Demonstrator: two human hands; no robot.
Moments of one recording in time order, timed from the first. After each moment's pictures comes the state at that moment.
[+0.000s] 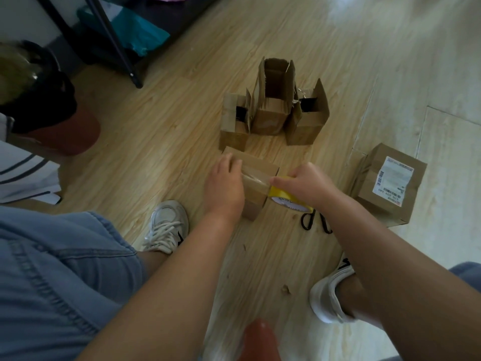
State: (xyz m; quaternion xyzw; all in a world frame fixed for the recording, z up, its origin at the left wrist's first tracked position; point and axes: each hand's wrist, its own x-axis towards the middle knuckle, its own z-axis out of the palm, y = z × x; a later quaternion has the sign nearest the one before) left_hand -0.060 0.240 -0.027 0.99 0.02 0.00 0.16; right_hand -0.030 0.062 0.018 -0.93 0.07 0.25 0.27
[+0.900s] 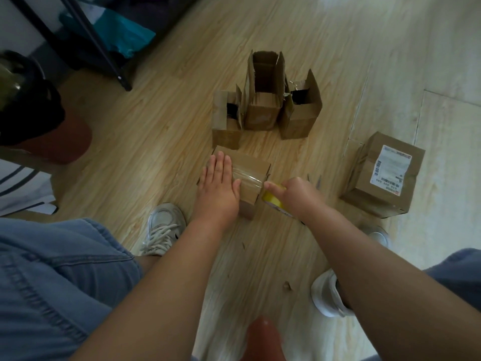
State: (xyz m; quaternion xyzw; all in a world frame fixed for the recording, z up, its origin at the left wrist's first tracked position) left_hand -0.065 0.246 -0.035 0.98 -0.01 -0.11 0.14; right_hand -0.046 0.062 -0.020 -0.93 0.10 0.27 0.24
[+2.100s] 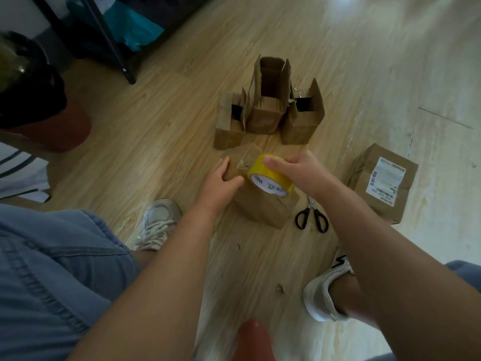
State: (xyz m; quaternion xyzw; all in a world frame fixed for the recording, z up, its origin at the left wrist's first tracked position) left_hand -0.050 0.258 -0.033 0.81 0.16 -0.17 0.54; right_hand -0.027 0.064 0.049 -0.87 0.07 0.25 0.42
